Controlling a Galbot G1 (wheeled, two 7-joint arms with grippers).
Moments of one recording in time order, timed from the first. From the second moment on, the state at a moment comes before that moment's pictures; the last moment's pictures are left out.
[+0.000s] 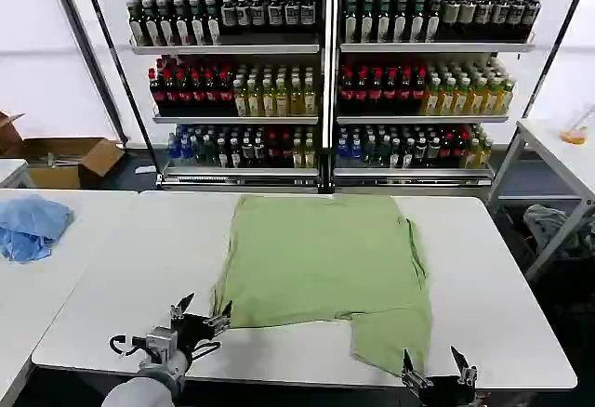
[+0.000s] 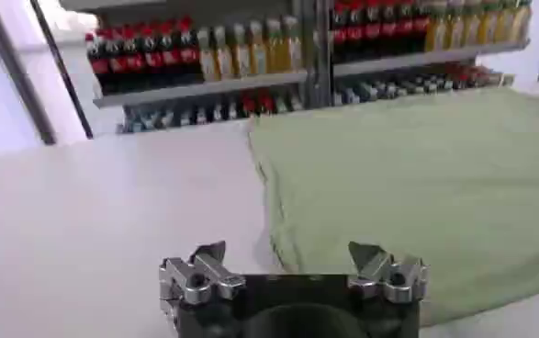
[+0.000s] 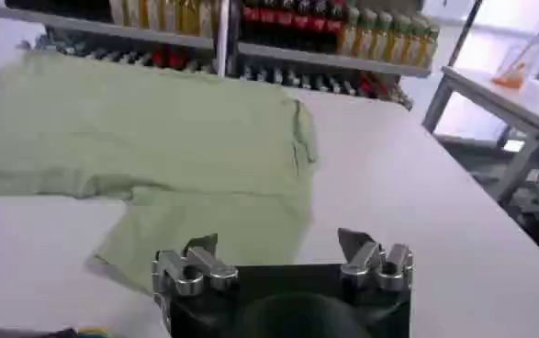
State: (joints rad) left arm 1.39 -1.10 -0.35 -2.01 -0.37 0.54 -0.19; right arm -1.88 1.33 0.48 2.35 0.11 -0.51 0.26
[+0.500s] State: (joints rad) left arm 1.38 -1.08 -0.33 -1.97 -0.42 0.56 -0.16; right arm -1.86 1.37 0.43 2.30 0.14 -0.52 0.27
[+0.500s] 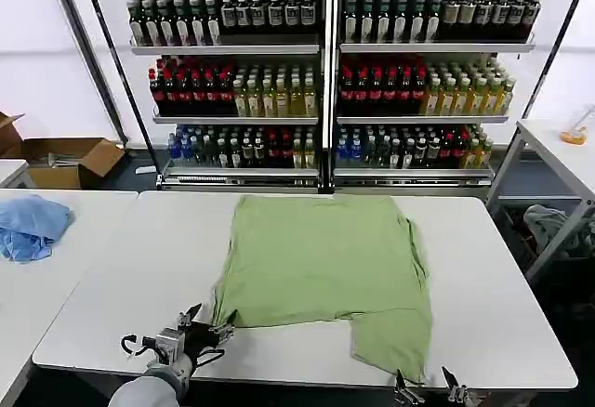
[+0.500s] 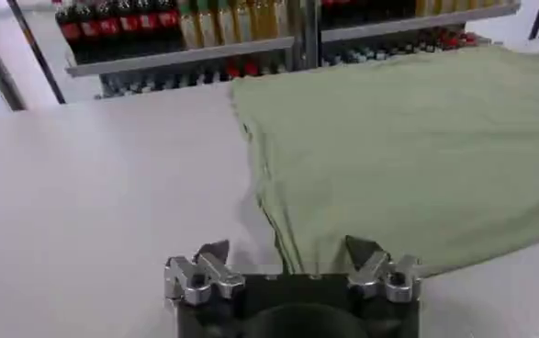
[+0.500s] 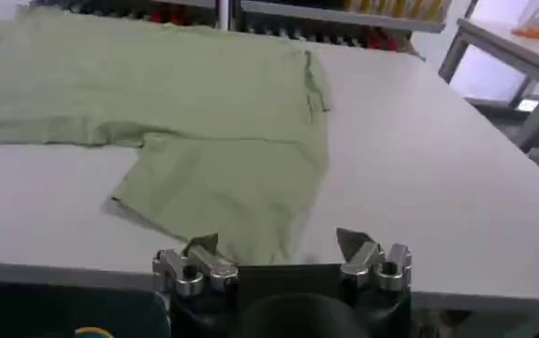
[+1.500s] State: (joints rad) left arm 1.47 -1.09 -0.42 -2.08 -0.60 0.56 -0.08; right arm -1.91 1.32 0.46 2.36 0.21 -0.43 0.23
